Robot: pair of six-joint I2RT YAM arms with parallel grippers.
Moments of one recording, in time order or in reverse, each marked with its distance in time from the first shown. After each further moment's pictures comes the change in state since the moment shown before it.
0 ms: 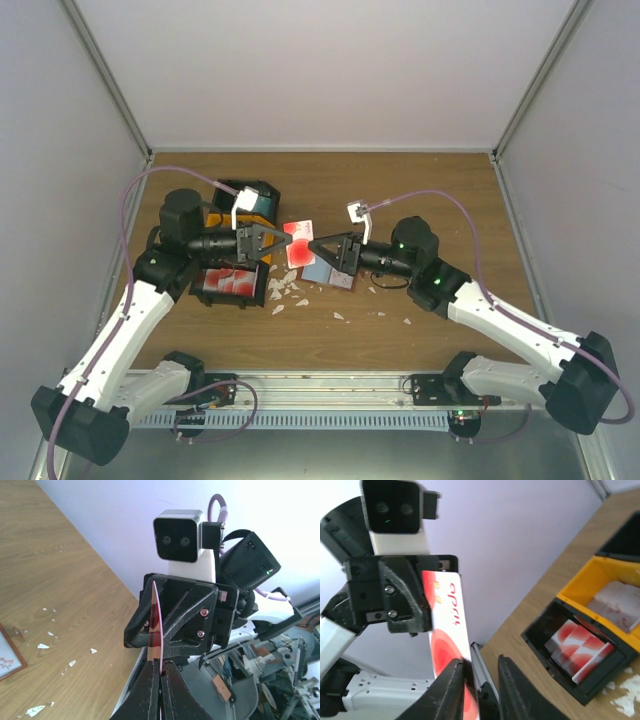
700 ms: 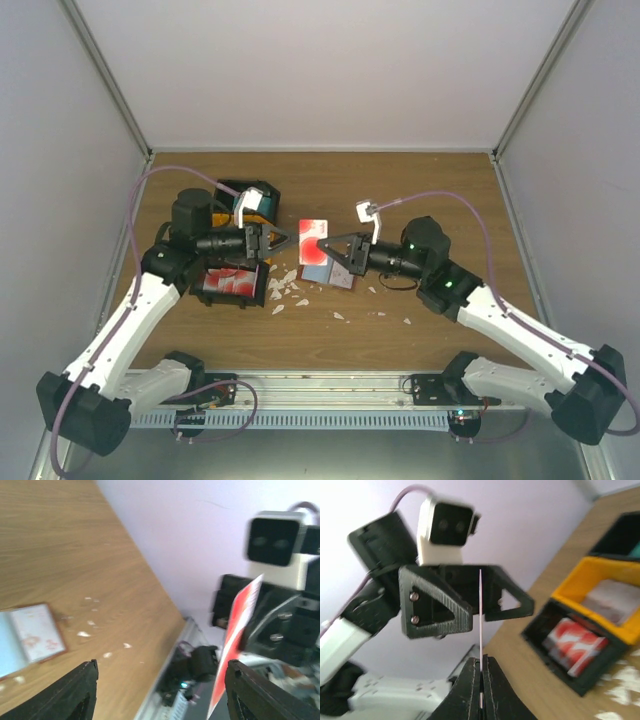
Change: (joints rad) left arm -0.006 0.048 0.006 -0.075 -0.082 0.039; right arm -0.010 -0.059 -0.004 -0.005 -0.067 0.065
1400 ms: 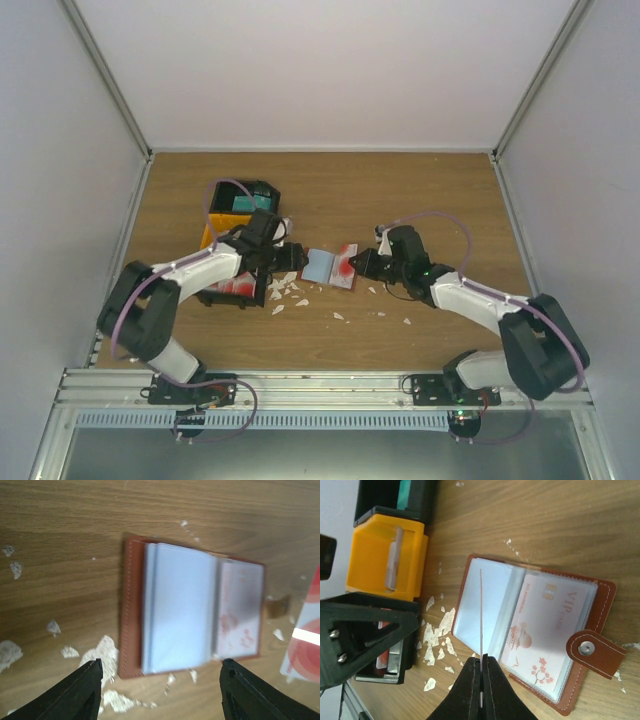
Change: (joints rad) left arm -0.172 0.507 -0.093 0.069 -0.653 -0.003; right arm -0.251 0.288 -0.202 -0.113 0.206 -0.029
